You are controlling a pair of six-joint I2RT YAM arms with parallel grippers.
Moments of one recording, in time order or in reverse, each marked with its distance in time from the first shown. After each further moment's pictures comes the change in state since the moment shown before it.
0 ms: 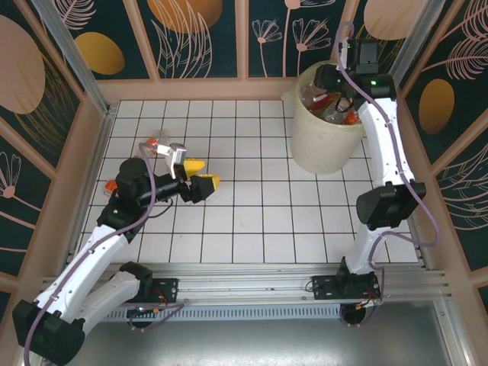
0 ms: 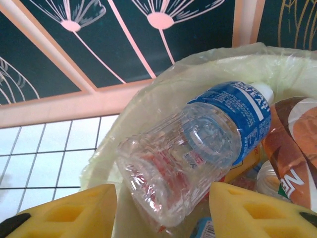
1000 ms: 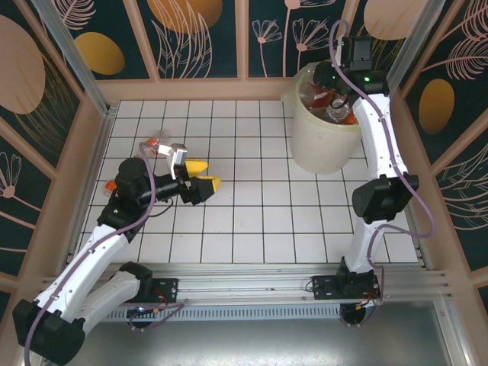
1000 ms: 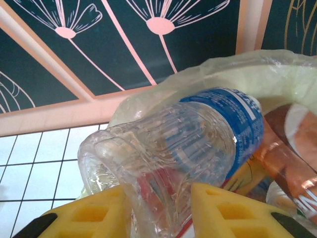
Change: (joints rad) left arm 0.000 0.013 -0.002 0.052 0.096 -0.017; right arm 0.016 0.105 0.079 0.013 0.034 0.023
